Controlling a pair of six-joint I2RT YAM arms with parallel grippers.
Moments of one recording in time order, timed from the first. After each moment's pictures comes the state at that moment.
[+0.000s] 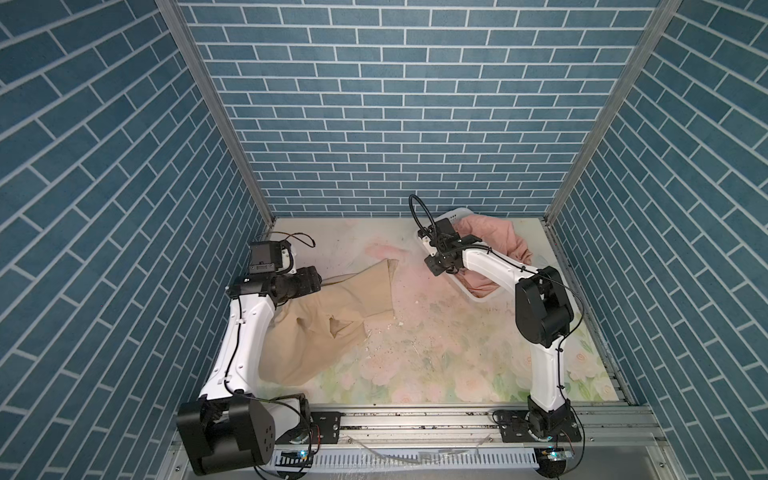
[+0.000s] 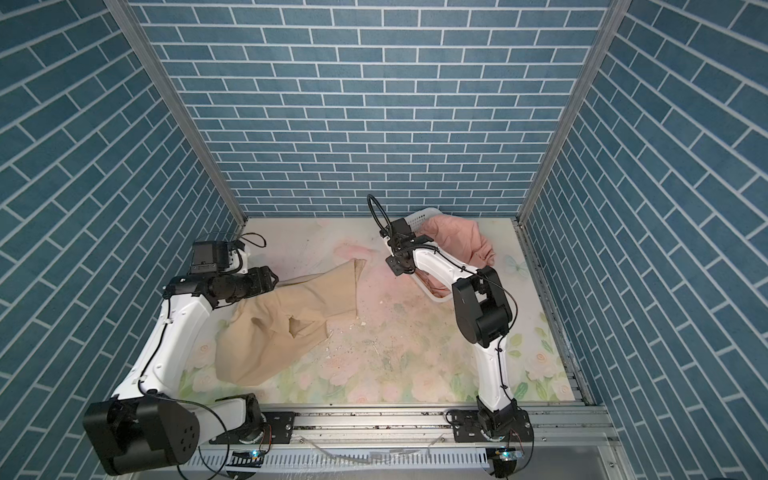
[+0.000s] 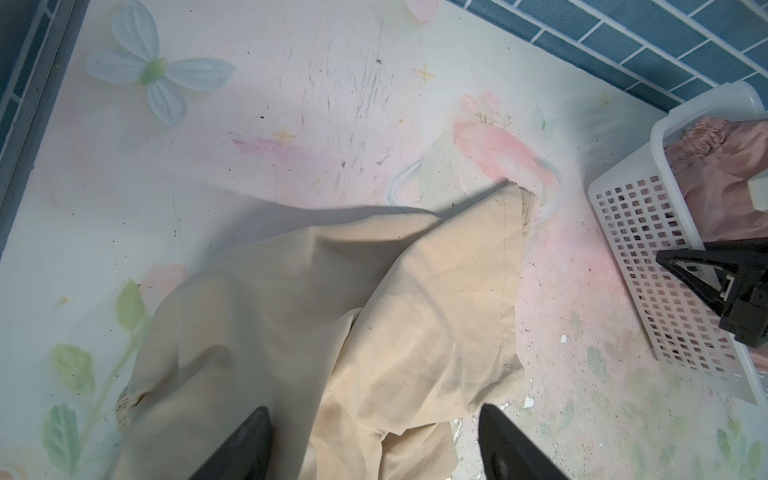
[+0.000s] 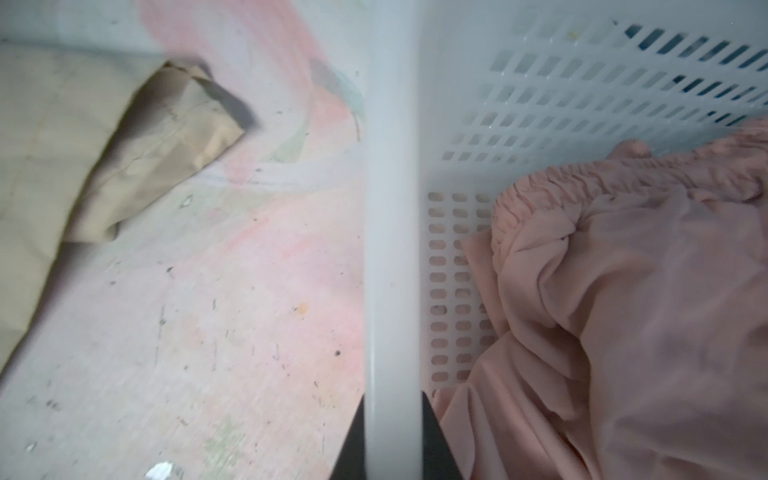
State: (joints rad) left arm 0.12 1.20 1.08 -0.81 0.27 -0.20; right arm 0.58 2.09 1.70 -0.62 0.14 -0.15
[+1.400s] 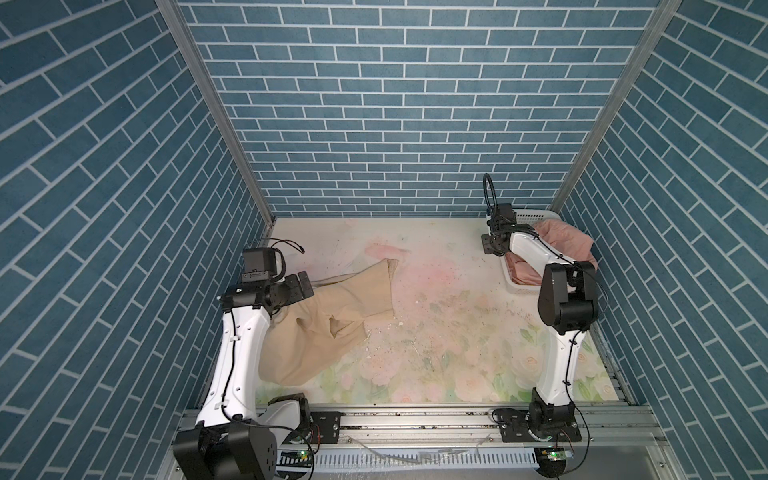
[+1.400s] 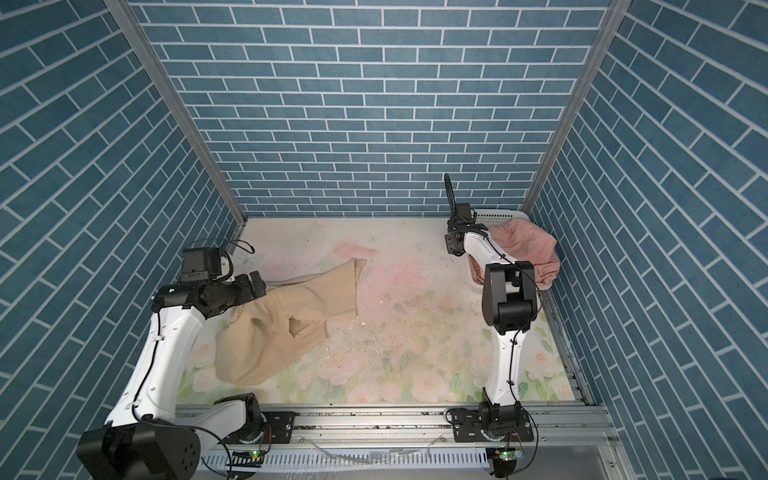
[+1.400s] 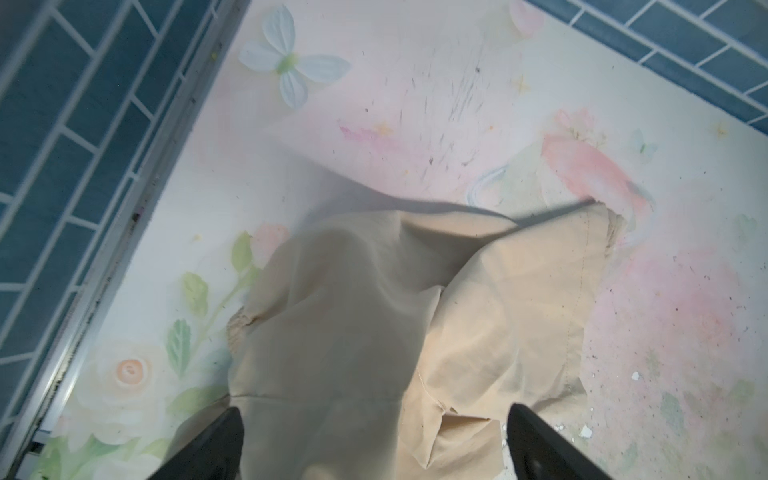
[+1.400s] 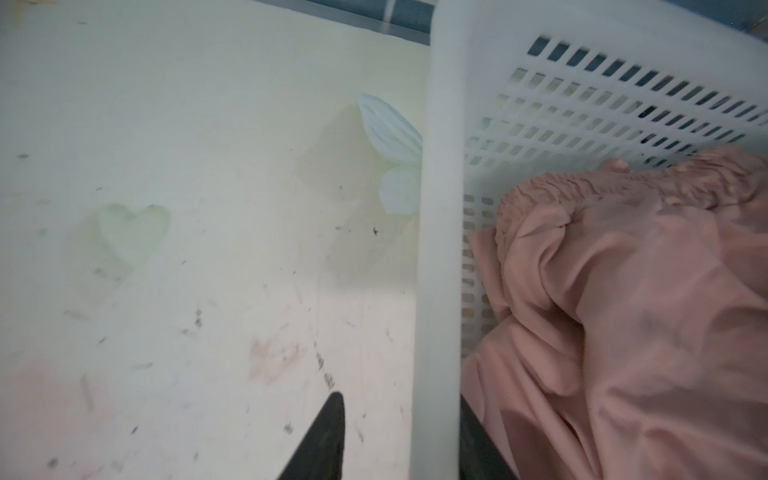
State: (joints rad) left arm 0.16 1.11 1.11 -0.93 0.06 -0.25; right arm 0.21 2.03 1.65 -0.54 0.21 -0.09
